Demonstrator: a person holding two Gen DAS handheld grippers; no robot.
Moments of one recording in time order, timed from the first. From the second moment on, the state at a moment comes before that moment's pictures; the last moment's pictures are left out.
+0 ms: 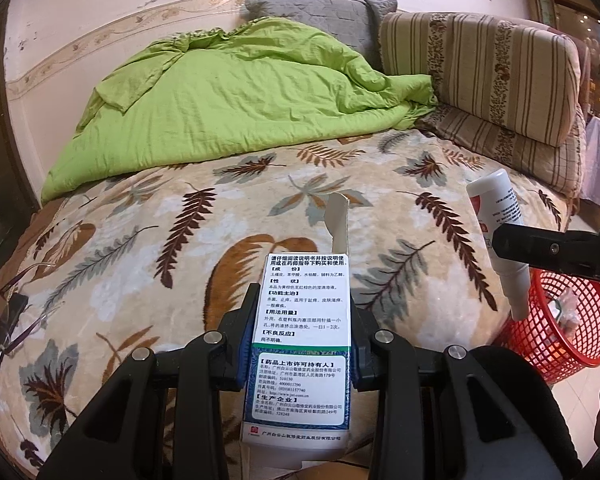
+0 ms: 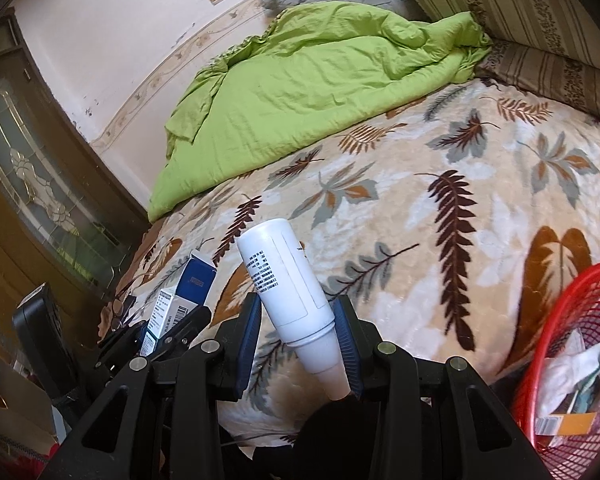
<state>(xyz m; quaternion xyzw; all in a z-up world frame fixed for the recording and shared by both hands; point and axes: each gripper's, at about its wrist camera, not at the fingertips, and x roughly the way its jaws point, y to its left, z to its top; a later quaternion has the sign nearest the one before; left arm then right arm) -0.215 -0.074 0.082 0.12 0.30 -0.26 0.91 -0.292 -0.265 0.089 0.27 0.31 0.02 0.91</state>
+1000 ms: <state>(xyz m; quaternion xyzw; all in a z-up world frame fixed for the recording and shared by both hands) -0.259 -0.185 0.107 0.14 0.33 -0.43 0.83 -0.420 -0.395 0.076 0.36 0.29 -0.15 0.87</state>
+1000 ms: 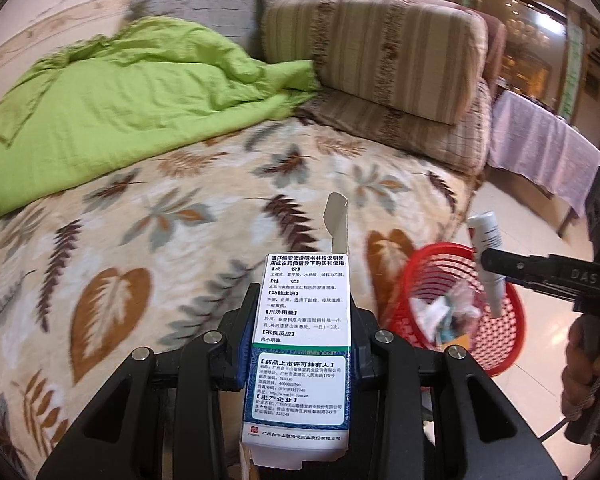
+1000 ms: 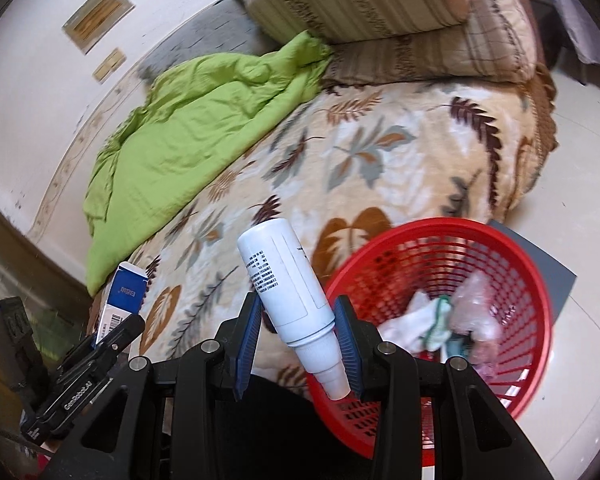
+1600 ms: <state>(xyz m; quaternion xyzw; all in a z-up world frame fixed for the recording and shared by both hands) -0.297 -0.288 0.076 0.17 0.41 -0.53 0.73 -0.475 -0.438 0.050 0.39 0.29 -0.22 0.84</state>
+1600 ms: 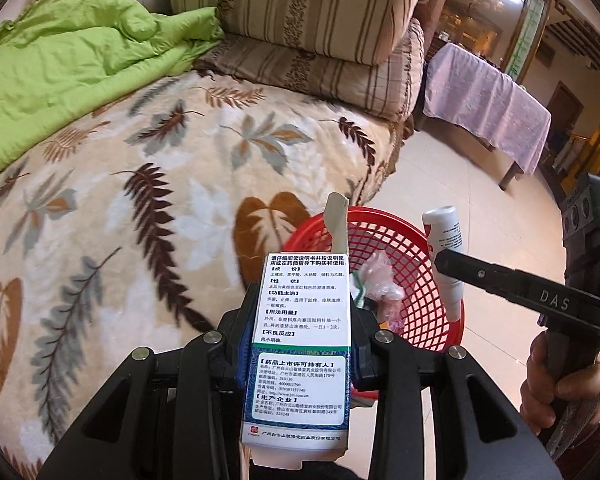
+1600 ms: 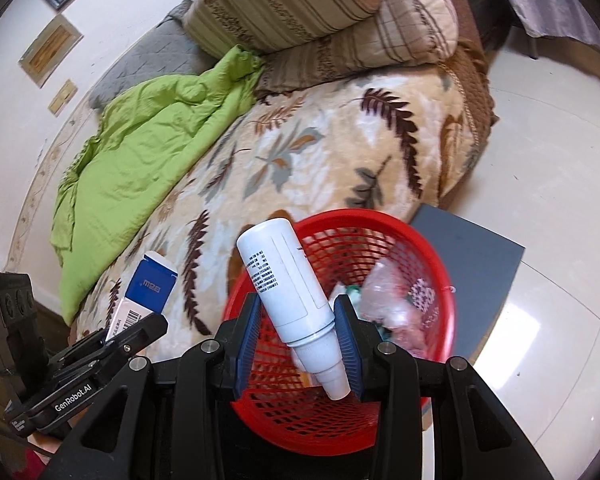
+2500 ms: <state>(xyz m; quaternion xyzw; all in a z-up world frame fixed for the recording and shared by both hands) -0.315 -0.349 0.036 0.22 0.43 -0.53 0.70 -0.481 -0.470 0.017 0.42 0.29 -0.25 0.82</state>
